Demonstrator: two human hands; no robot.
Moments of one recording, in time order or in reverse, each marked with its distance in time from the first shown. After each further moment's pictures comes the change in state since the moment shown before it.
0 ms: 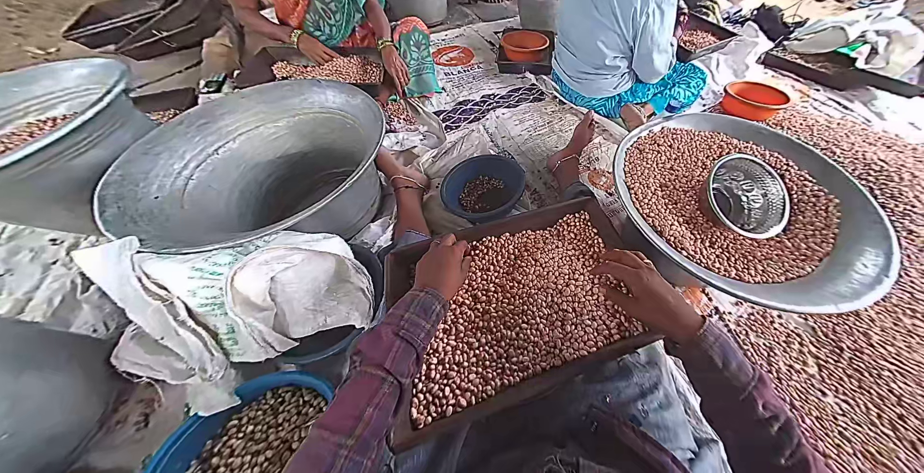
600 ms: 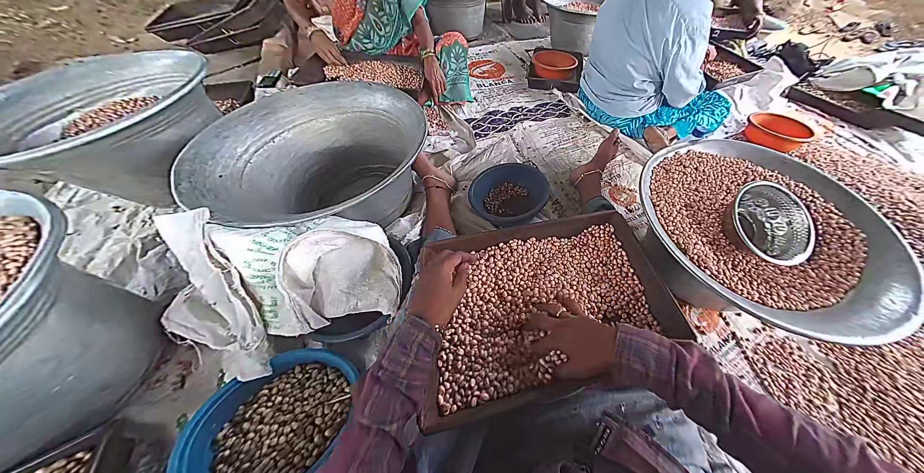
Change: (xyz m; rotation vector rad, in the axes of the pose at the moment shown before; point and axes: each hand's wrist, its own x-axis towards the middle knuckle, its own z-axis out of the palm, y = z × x) left_hand -0.056 -0.057 0.015 -0.453 0.436 0.204; right_hand 0.041 -0.091 0.082 -0.146 -0.763 -0.446
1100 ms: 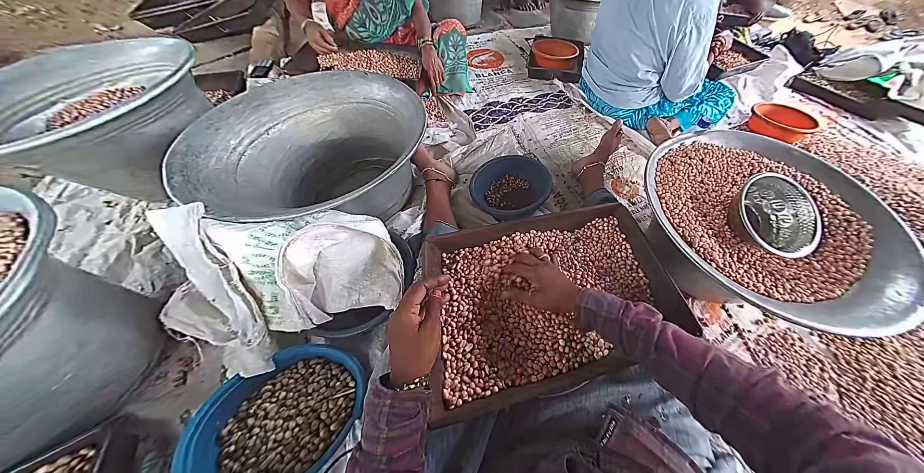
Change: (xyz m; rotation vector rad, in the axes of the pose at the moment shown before) left_hand -0.075 -0.015 0.006 -0.447 0.347 -0.112; right_hand 0.081 0.037 -0.012 0.147 0.539 0.144
